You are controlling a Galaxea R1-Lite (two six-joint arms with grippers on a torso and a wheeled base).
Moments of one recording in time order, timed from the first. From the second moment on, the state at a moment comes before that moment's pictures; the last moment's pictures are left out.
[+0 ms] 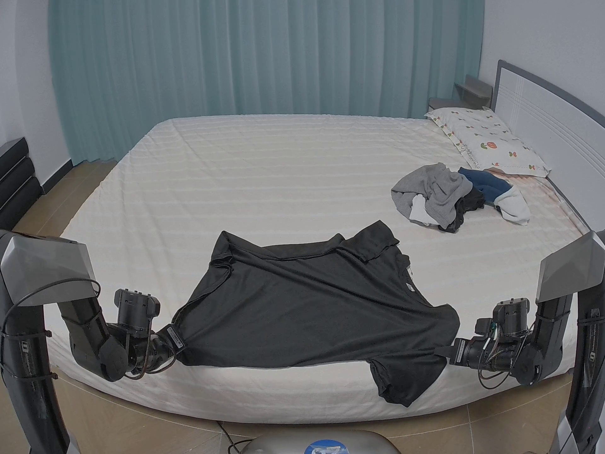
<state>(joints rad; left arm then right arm) -0.13 2.24 -0.48 -0.91 0.05 -0.77 0.09 2.37 -0.33 -1.32 0.32 0.39</state>
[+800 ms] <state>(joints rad) -0.08 2.21 -0.40 -0.92 0.05 -0.60 0.04 2.22 -0.28 -1.12 0.33 0.23</state>
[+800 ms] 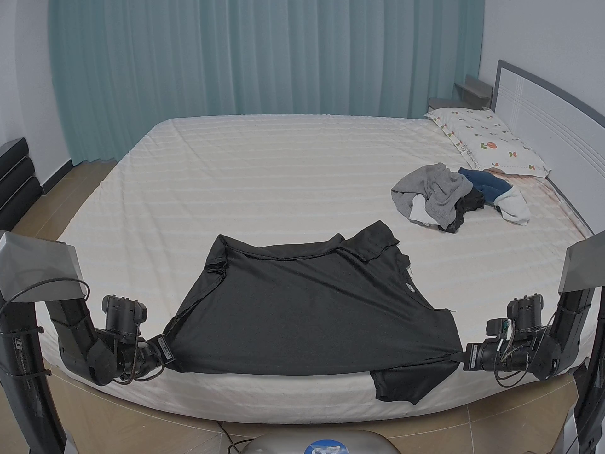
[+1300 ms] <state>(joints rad) -0.07 2.21 -0.43 -0.92 0.03 -0.67 0.04 2.23 -0.33 -1.24 0.32 0.43</state>
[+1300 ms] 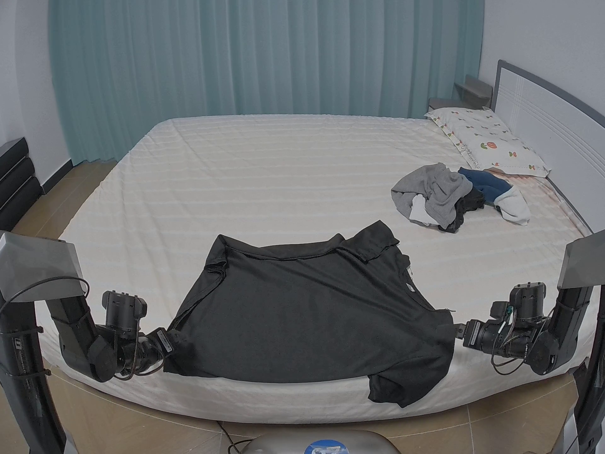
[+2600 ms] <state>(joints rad) -0.12 2.13 -0.49 -0.94 -0.04 -0.89 0.09 2.18 -0.37 -1.26 0.33 0.56</state>
